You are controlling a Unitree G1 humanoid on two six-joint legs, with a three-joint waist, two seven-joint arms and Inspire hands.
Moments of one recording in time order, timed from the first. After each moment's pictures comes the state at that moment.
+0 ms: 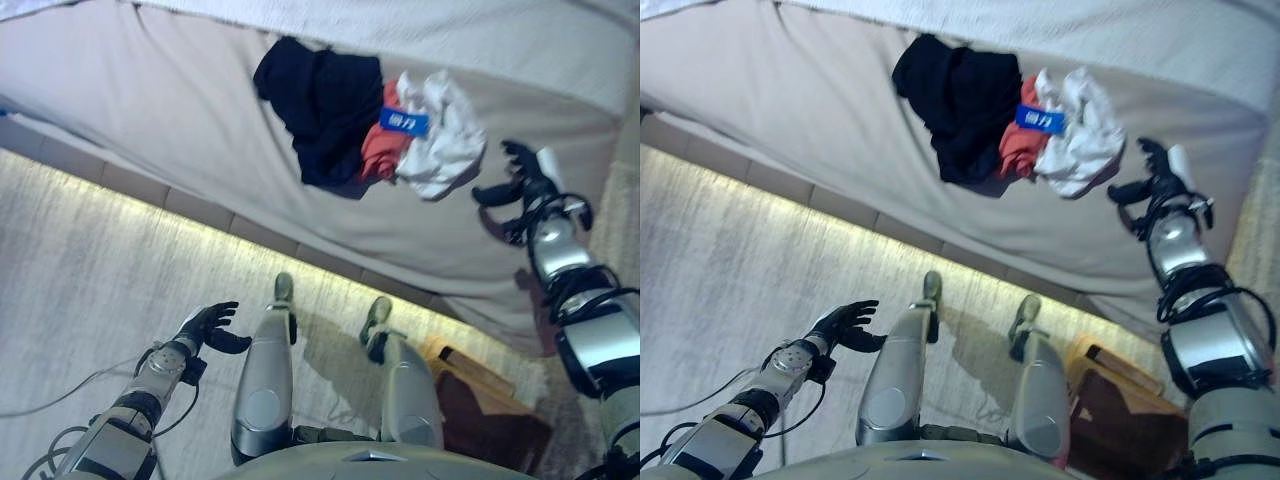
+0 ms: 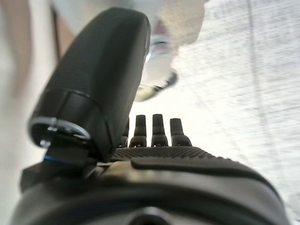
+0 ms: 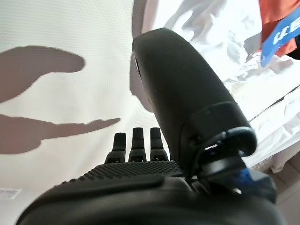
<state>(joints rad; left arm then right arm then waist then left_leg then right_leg) -0.23 0.49 -0.37 1.06 -0.20 -0.16 -0.11 -0.90 -0.76 0.37 1.14 0.10 -0.11 -0.21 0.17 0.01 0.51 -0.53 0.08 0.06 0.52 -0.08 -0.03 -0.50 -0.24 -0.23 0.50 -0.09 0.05</state>
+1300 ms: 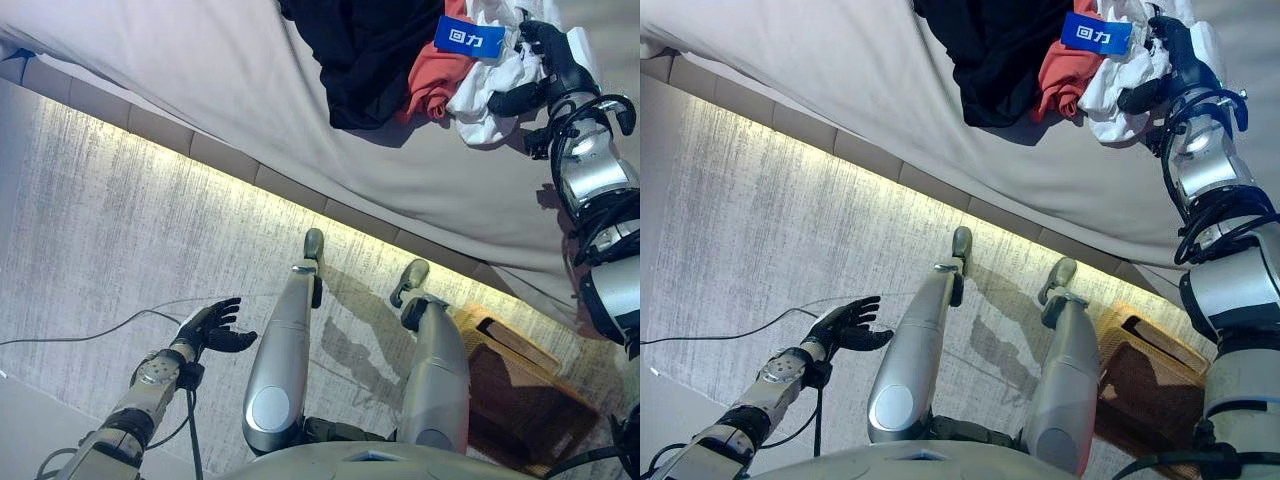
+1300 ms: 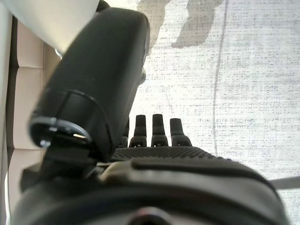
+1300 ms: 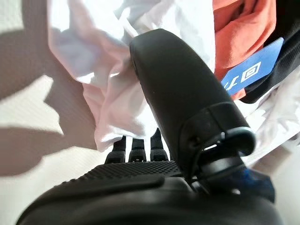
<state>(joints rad) -0.12 0.51 -0.32 0.91 -0.32 -0.19 -0.16 -1.21 -0.82 0.56 1.13 0.20 -0.10 -0.12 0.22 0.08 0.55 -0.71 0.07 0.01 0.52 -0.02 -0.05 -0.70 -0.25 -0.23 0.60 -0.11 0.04</state>
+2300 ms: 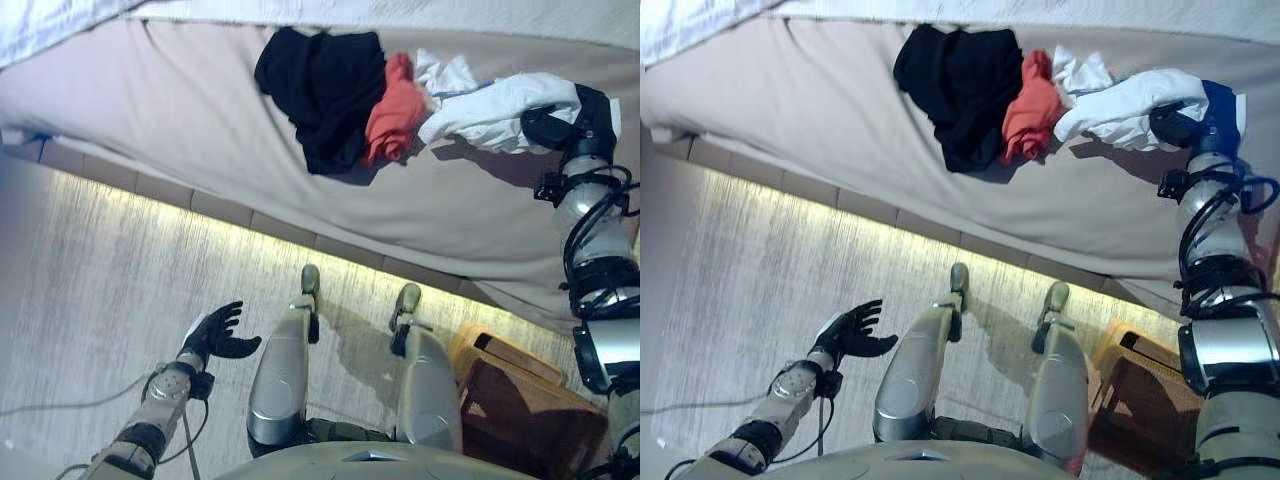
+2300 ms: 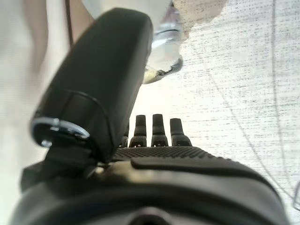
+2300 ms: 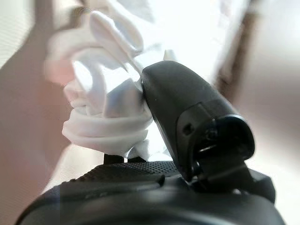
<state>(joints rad) -0.07 0.41 -0.29 0.96 -0.27 -0.26 -0.04 -0.74 -0.74 0.04 0.76 0.49 -0.27 -0.22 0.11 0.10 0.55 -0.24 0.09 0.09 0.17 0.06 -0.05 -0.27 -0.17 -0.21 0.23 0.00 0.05</state>
